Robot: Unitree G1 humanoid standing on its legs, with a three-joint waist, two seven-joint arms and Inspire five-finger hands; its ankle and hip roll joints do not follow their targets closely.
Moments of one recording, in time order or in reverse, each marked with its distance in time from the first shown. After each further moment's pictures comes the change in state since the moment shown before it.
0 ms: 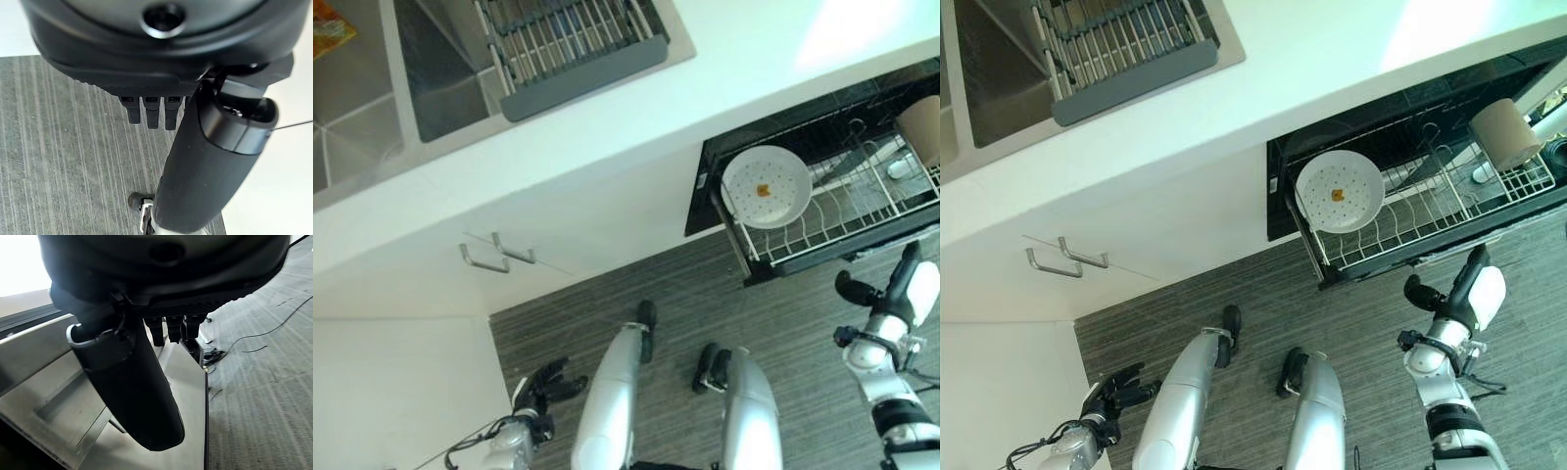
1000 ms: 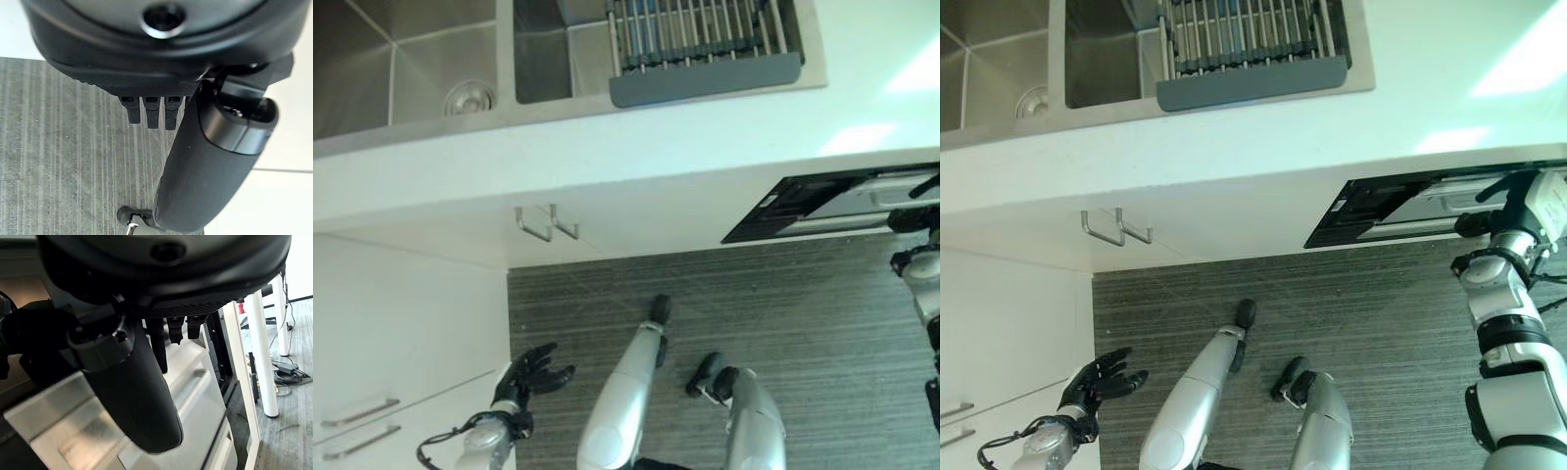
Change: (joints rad) left arm 0.042 0.122 0.000 -0.080 0.000 -0.083 -0.089; right arm -0.444 -0.262 0.224 0.158 0.056 0.353 0.205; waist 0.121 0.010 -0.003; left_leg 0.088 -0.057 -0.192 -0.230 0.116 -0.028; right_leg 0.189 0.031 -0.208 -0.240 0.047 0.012
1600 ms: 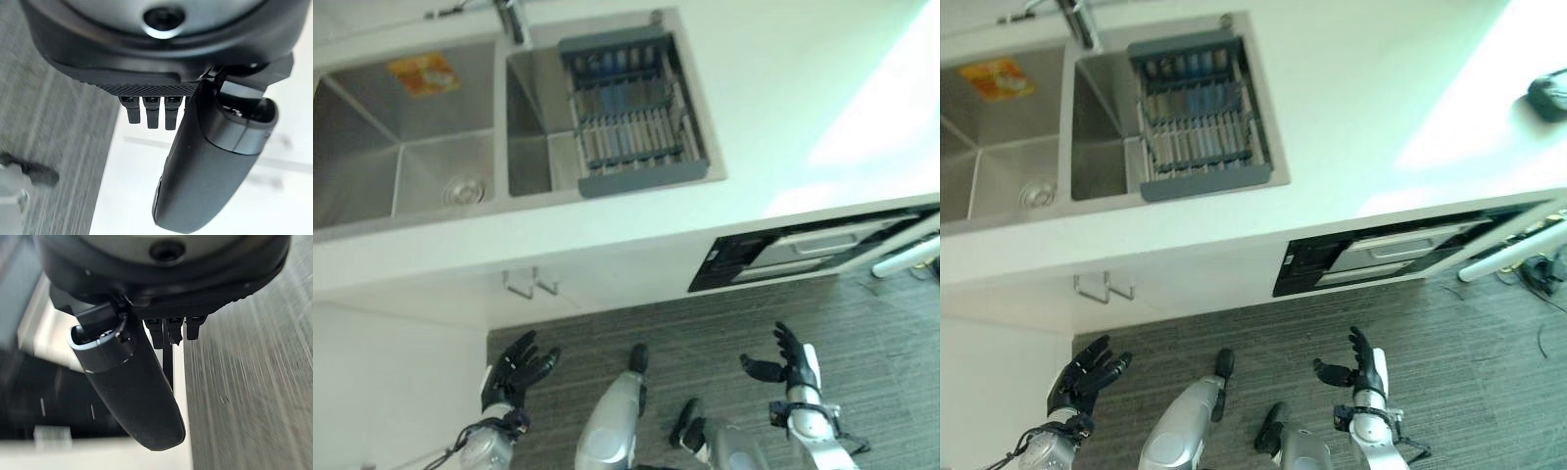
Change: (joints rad) left arm 0.071 -0.143 0.217 -0.090 -0.115 -0.035 -0.076; right arm 0.832 0.552 -0.166 -0.376 0.157 -0.231 0.163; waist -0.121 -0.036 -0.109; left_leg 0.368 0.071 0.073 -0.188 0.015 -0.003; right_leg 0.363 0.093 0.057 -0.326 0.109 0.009
